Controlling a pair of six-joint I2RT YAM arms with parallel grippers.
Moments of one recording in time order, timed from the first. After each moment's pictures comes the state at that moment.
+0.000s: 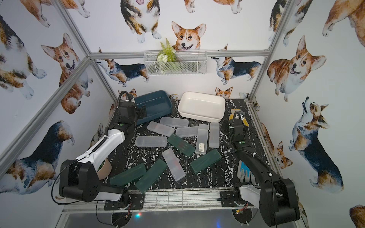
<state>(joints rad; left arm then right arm) -0.24 1.47 1.13 -0.09 -0.41 -0.11 0.23 1.16 0.69 0.00 0.38 0.35</state>
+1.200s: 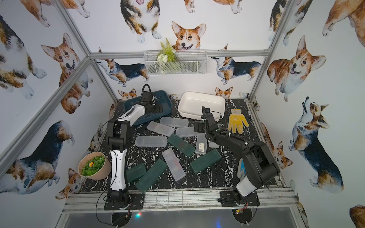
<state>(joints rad) -0.19 2.32 1.93 -0.51 0.05 -0.21 0.53 1.57 0.96 -0.07 0.20 0.34</state>
